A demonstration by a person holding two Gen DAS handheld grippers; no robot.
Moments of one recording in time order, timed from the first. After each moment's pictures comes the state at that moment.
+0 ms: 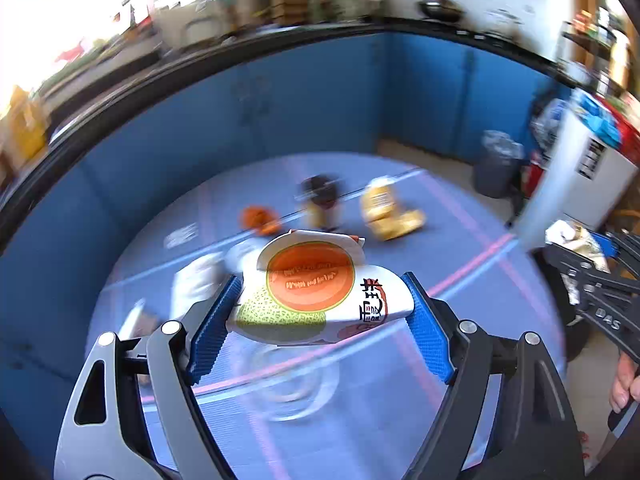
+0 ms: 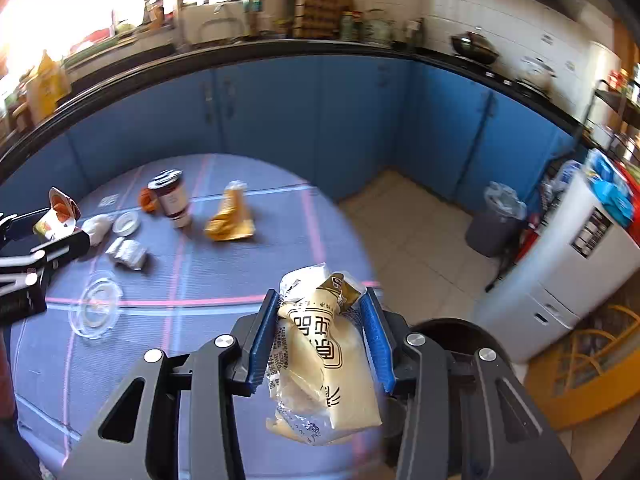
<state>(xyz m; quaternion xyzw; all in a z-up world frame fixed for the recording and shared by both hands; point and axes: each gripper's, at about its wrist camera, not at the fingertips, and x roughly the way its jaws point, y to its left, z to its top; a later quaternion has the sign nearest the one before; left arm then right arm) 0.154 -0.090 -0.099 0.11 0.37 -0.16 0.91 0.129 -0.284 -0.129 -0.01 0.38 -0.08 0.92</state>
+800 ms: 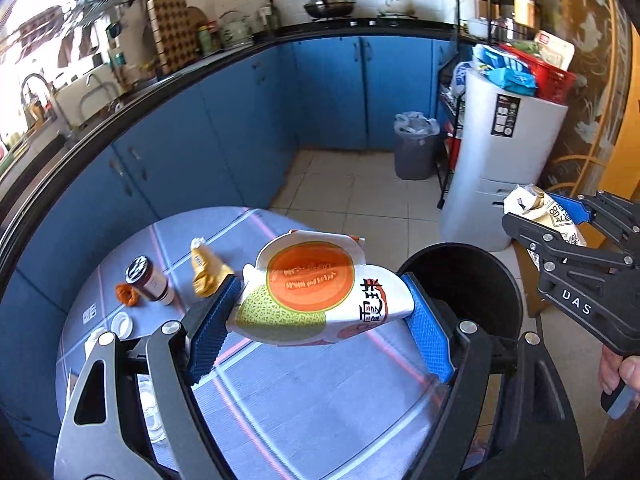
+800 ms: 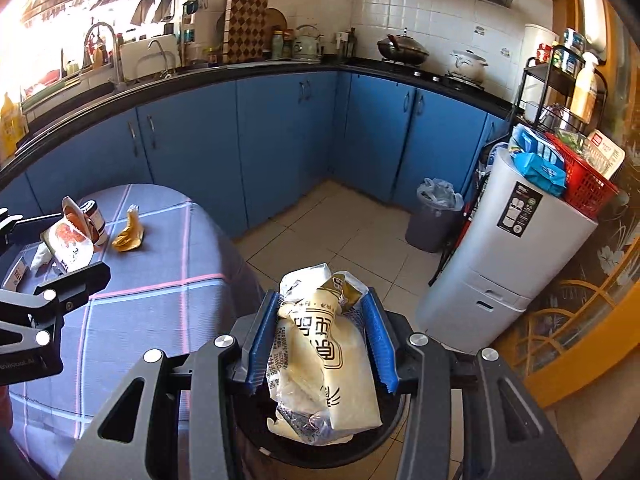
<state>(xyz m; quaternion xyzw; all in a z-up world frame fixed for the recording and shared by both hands) 0.097 -0.257 -0.079 0.19 0.34 -0.28 0.88 0.056 -0.406 -0.102 0.01 0.35 -0.16 0.92</state>
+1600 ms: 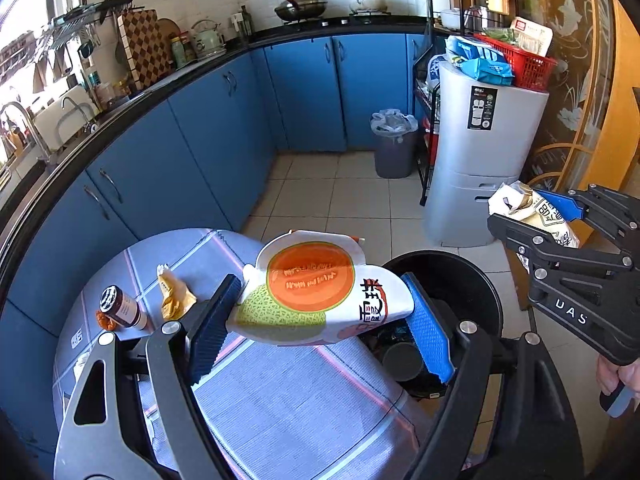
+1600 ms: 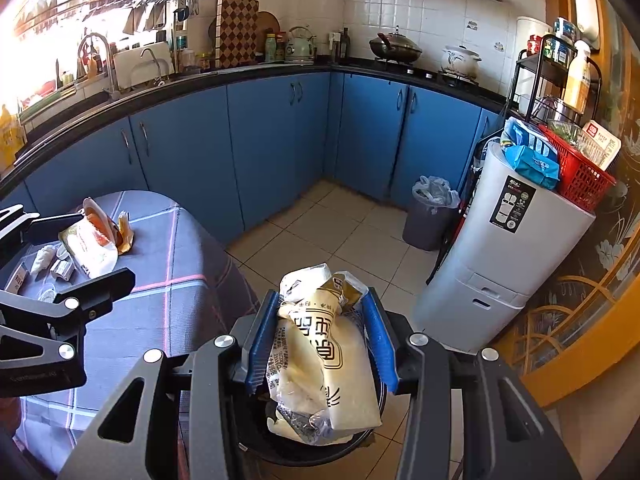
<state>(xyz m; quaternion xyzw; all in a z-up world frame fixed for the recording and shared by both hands) 0.089 -0.305 -0.077 0.21 0.34 -0.30 0.87 0.044 -0.430 -0.098 0.03 0.34 -0.15 0.93</state>
